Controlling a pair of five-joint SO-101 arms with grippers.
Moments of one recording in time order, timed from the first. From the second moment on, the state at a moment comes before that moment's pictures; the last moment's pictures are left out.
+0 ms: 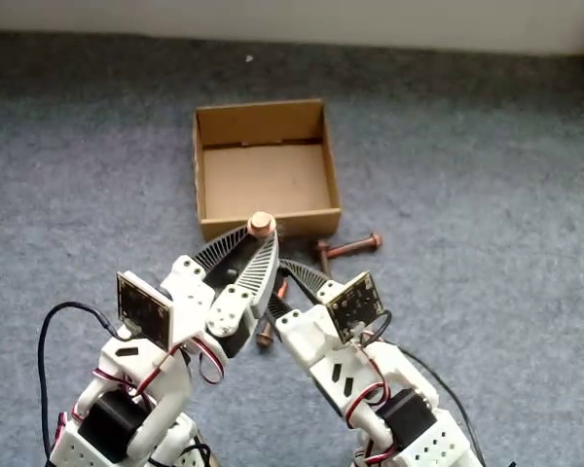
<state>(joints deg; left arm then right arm) 29.3 -103.8 77.9 35.1 12.4 -42.6 -104.1 95.9 28.2 1.5</state>
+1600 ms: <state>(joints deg) 21.4 -103.9 80.7 38.4 12.3 -42.7 -104.0 96.0 28.2 1.6</state>
